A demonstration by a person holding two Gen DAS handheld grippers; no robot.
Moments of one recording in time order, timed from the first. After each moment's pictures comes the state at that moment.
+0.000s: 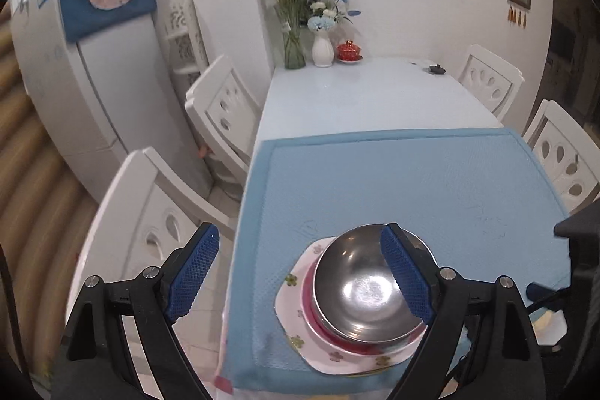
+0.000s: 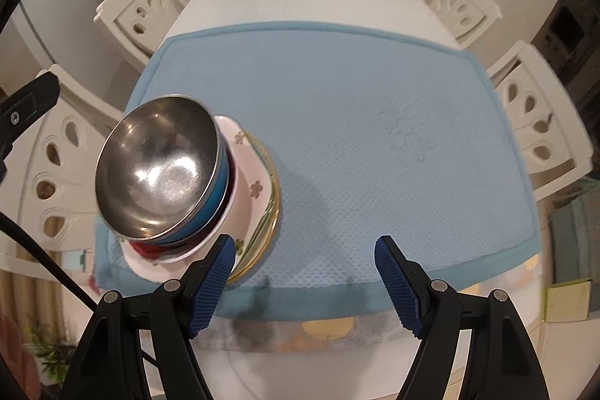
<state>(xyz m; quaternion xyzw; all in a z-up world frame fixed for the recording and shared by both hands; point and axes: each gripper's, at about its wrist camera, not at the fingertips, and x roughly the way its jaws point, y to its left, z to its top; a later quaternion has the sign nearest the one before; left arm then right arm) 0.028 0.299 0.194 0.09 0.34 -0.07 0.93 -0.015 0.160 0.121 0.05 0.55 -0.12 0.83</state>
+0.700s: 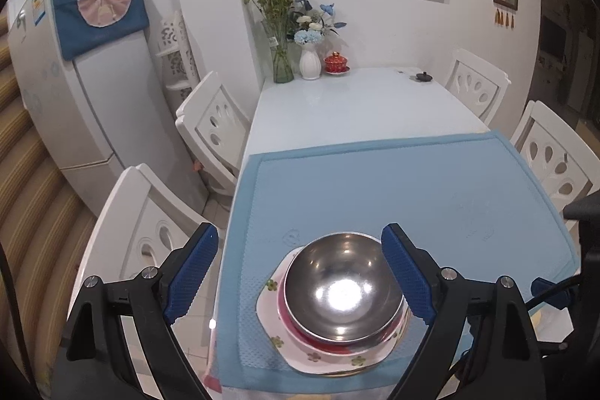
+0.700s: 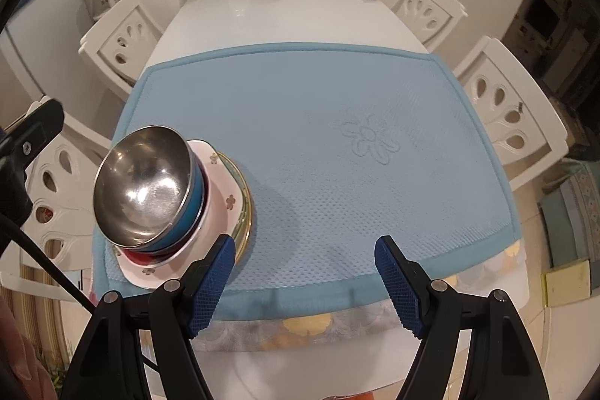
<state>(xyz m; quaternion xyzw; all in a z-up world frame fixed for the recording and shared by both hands) 0.009 0.274 0.214 0.10 0.32 -0.08 0.94 -0.036 0.139 0.148 0.07 0.52 -0.15 0.84</state>
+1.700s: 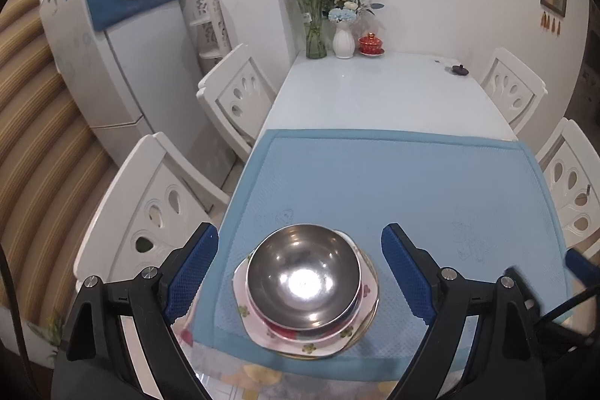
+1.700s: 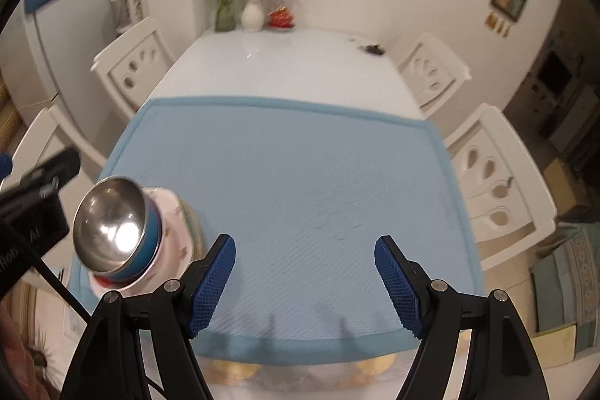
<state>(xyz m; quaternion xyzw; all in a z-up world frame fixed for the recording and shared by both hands) 0.008 0.216 0.221 0.07 0.38 0.02 0.92 -0.034 0.065 0.191 0.00 0.45 -0.12 0.88</state>
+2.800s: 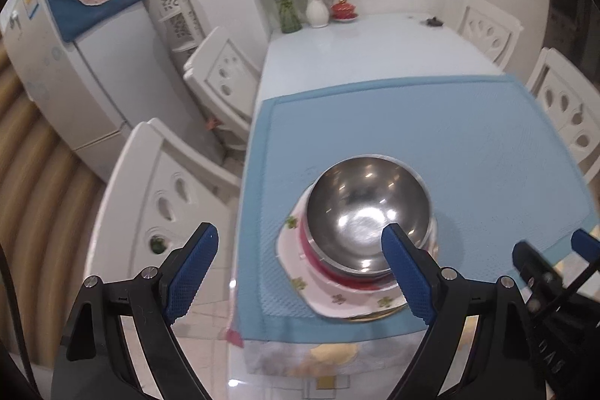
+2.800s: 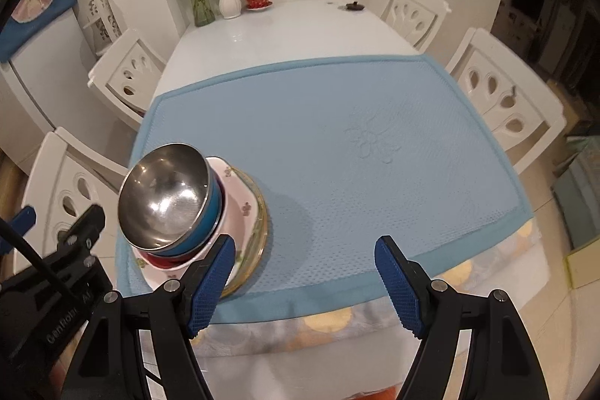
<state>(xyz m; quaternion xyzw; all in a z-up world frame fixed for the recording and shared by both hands) -0.001 0.283 0.183 0.14 0.40 -0.06 0.90 -0.066 0.141 0.159 0.11 0.48 -0.17 0.86</state>
